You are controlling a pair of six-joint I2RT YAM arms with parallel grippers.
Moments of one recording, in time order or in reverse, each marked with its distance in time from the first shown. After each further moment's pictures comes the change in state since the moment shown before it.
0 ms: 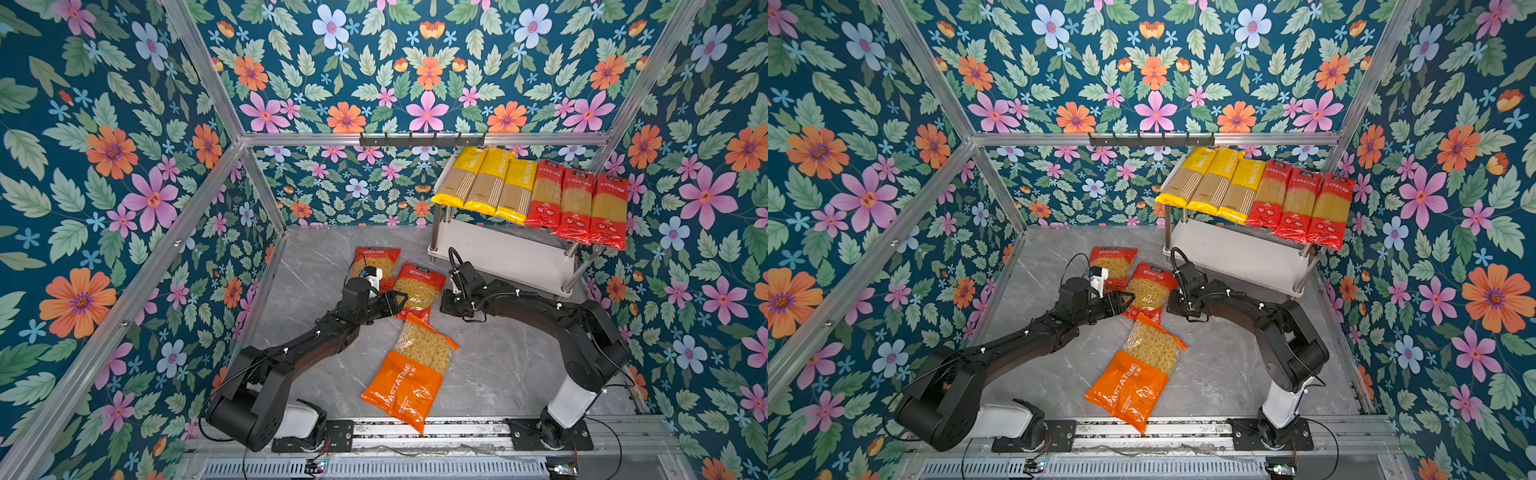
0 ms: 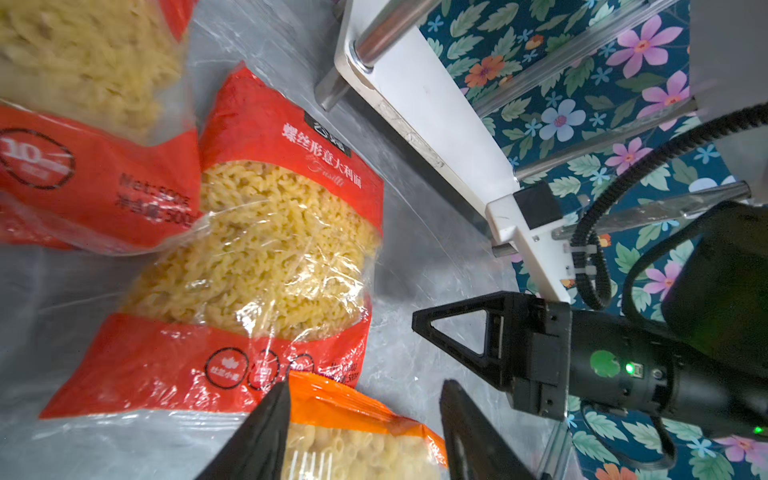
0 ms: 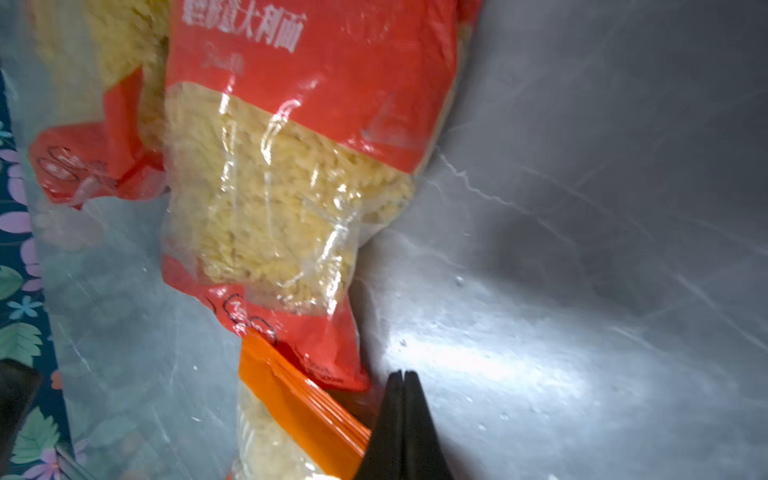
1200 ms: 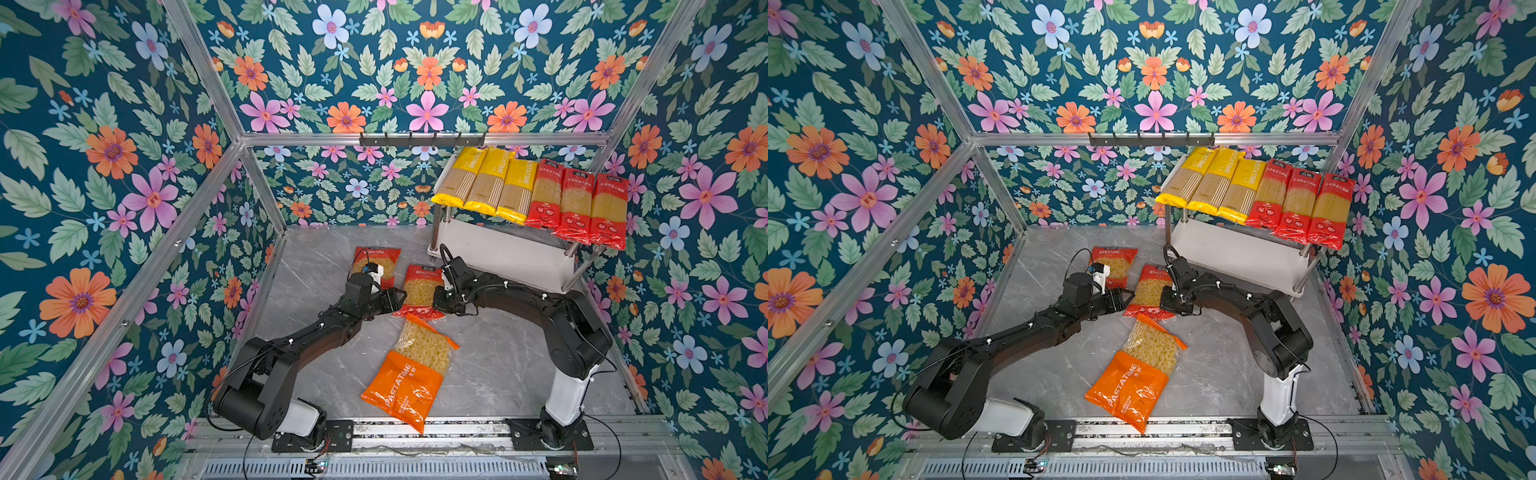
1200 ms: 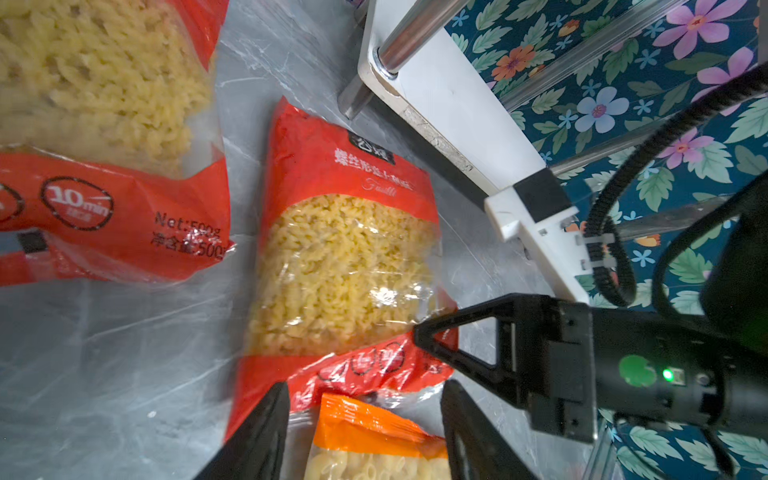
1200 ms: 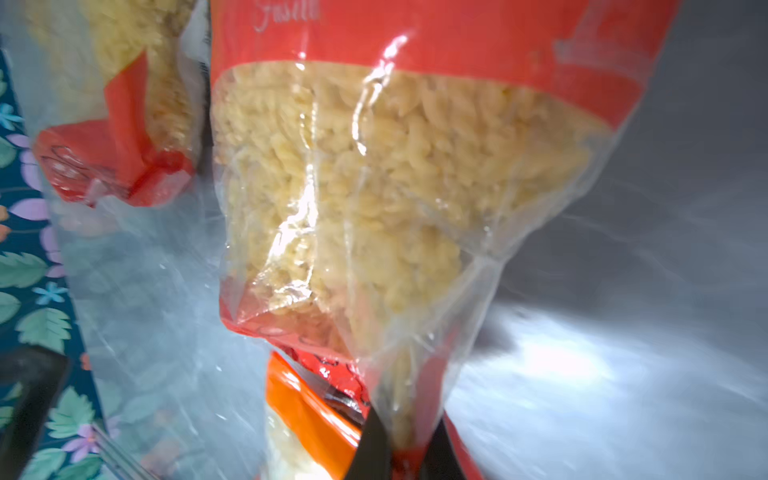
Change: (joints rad) left arm 0.022 0.047 0.061 -0.062 -0.041 0.070; right arm -0.017 0.110 0.136 -0.065 -0.059 -0.015
